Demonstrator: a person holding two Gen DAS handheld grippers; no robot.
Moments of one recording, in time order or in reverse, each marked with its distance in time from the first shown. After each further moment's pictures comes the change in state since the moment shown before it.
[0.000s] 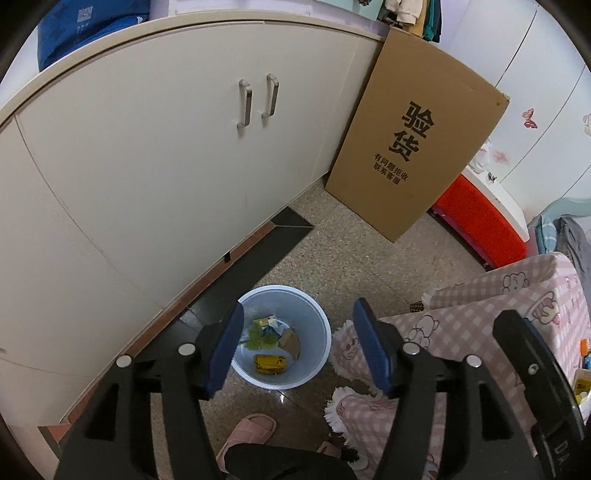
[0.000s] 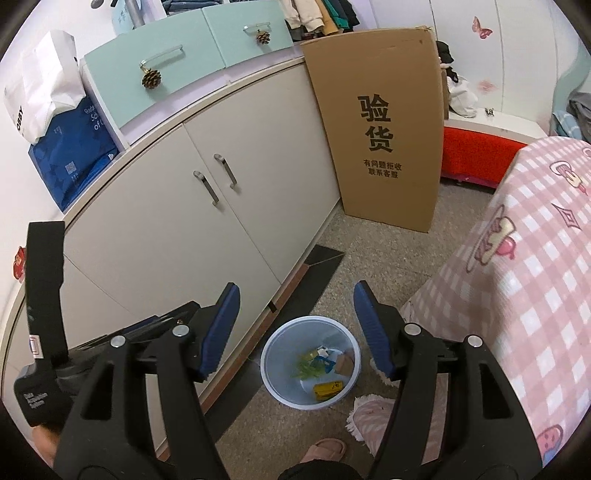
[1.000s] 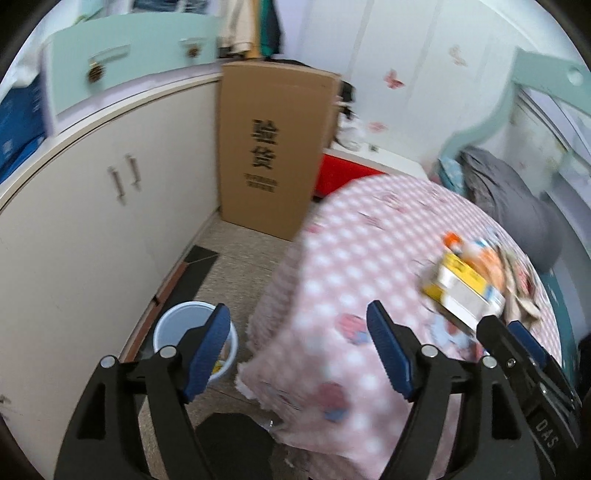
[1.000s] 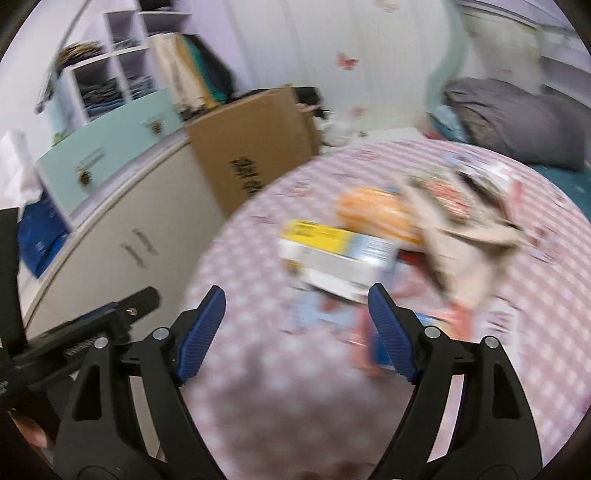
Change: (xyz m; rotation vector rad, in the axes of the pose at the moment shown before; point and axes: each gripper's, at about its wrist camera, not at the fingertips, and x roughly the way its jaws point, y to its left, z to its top) left arm -0.144 -0.187 -0.117 0.385 -0.117 -0.227; right arm -0.236 -0.157 -0.077 0.252 -0.206 -0.302
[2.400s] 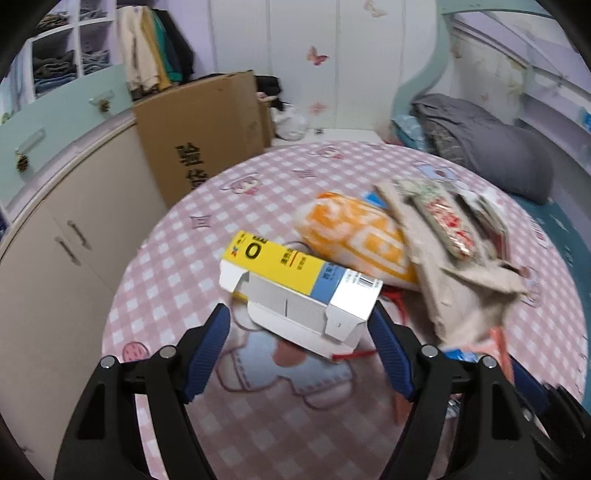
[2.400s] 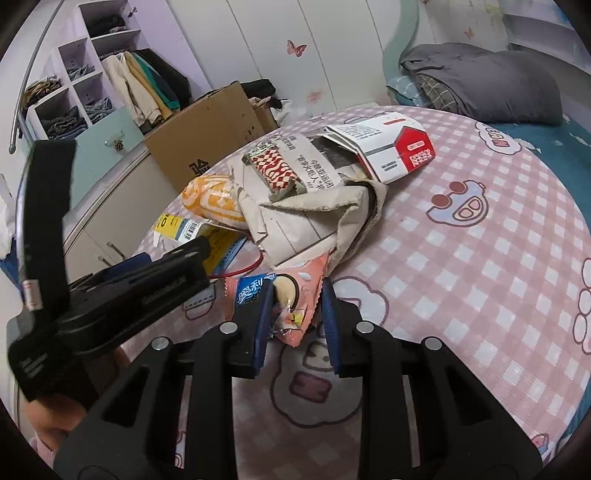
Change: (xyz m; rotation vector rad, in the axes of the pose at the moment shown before) left arm 0.055 -0.183 -0.019 0.259 -0.019 0.047; right arm -0.012 -0.117 -0.007 0.099 0.041 0.002
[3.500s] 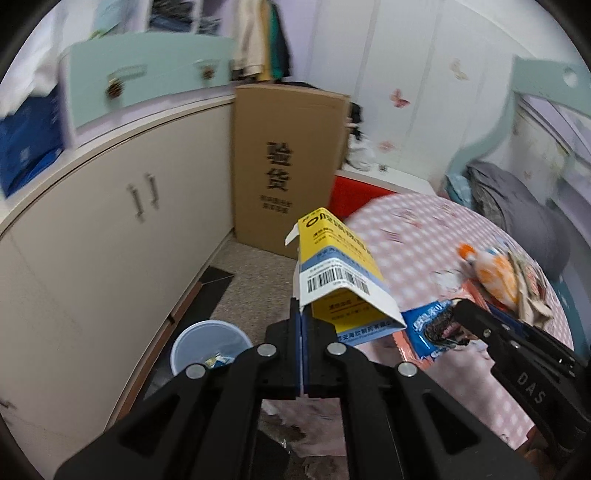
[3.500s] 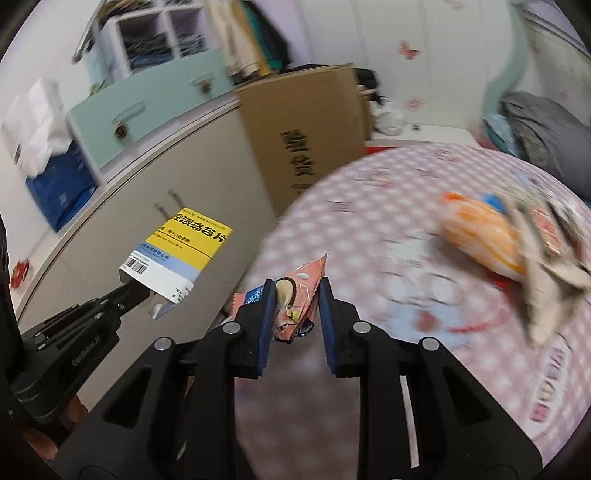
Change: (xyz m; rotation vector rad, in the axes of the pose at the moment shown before) left arm -0.069 0.237 -0.043 -0.296 -0.073 0.028; right arm 0.057 0.215 -0.002 -0.310 0.071 0.147
